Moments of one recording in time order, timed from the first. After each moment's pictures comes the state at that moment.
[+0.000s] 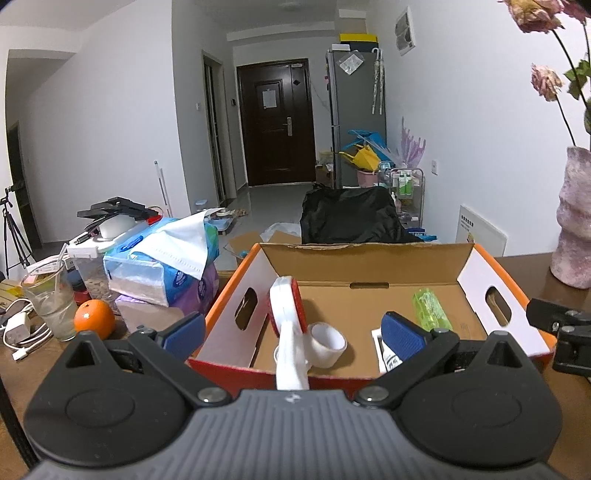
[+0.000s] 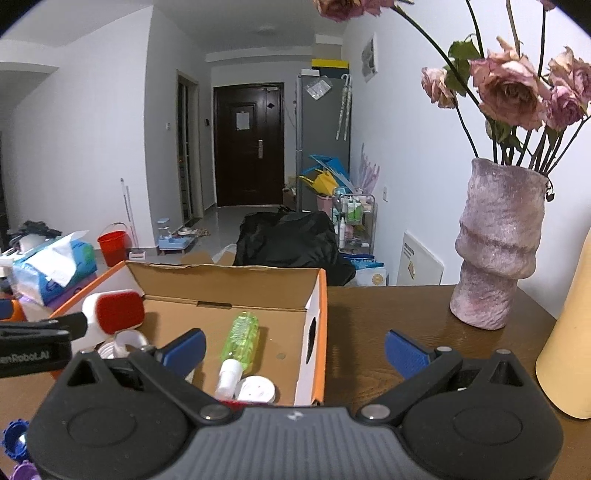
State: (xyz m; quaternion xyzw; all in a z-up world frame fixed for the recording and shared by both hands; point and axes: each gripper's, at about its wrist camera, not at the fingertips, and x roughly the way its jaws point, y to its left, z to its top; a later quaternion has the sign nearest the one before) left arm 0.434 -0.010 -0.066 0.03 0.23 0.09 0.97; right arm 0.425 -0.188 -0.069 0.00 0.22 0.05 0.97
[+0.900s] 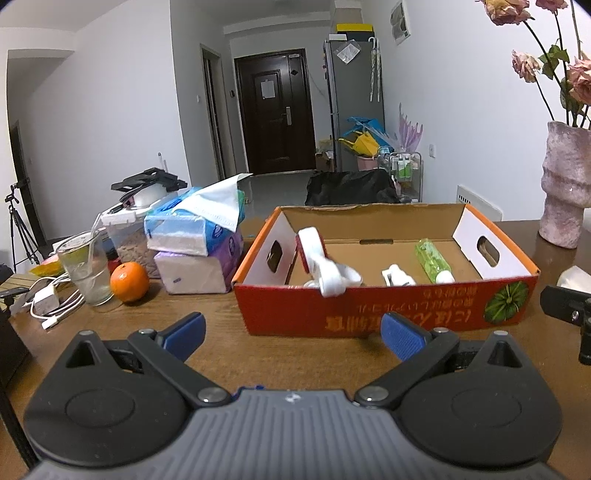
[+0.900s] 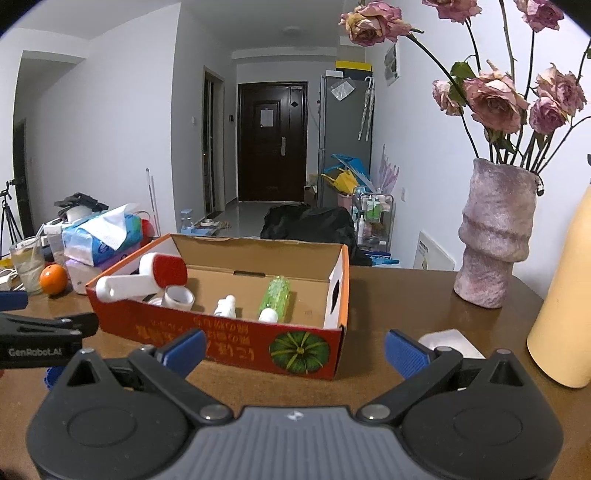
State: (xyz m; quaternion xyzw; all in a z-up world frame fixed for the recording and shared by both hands) left arm 0.356 0.007 -0.079 0.04 0.25 0.09 0.96; right arm 0.344 -0.181 -0.074 -0.02 0.23 0.08 0.97
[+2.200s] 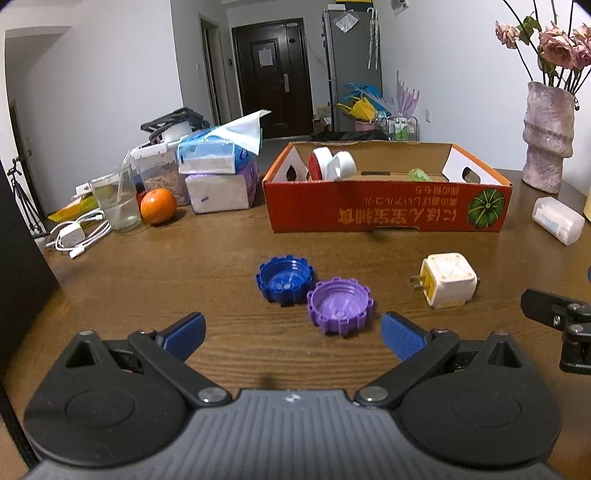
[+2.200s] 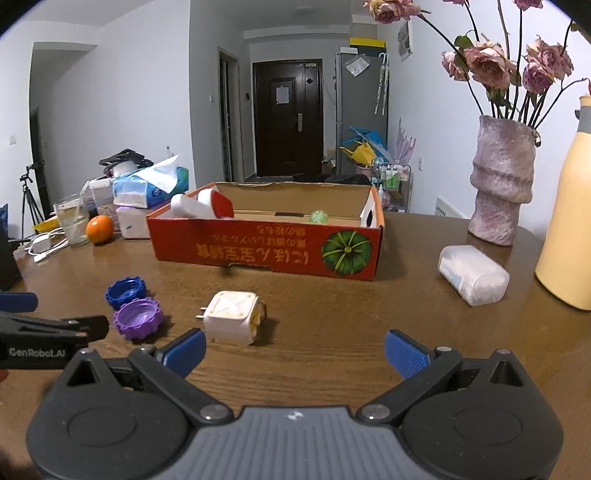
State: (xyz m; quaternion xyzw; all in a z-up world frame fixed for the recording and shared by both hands) left arm 0.260 0.026 -0.110 0.03 0.31 0.08 0.95; right arm 0.249 -0.159 -0.111 0.00 0.27 0.11 0.96
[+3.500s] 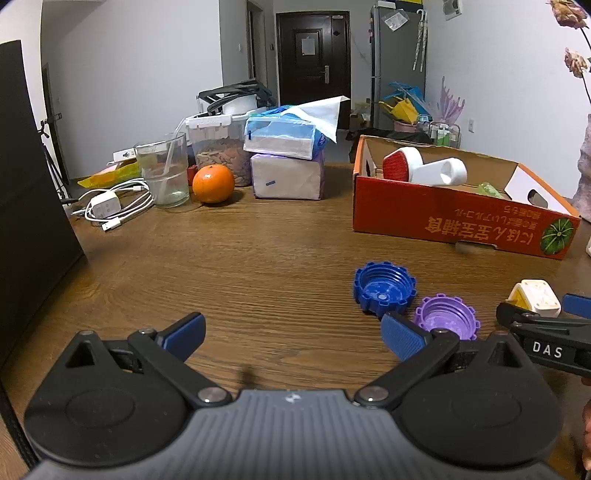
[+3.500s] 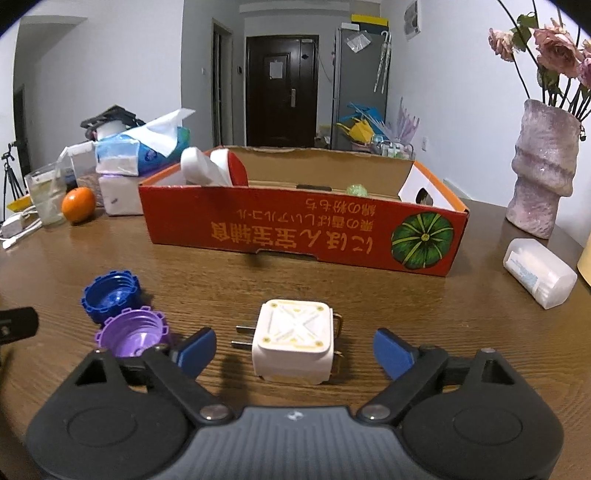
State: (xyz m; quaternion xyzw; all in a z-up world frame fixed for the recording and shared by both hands) left arm 0.280 0.105 -0.115 -0.02 0.31 0.13 0.94; right arm 0.324 -0.074 -0.146 -0.03 0.31 0.08 0.95
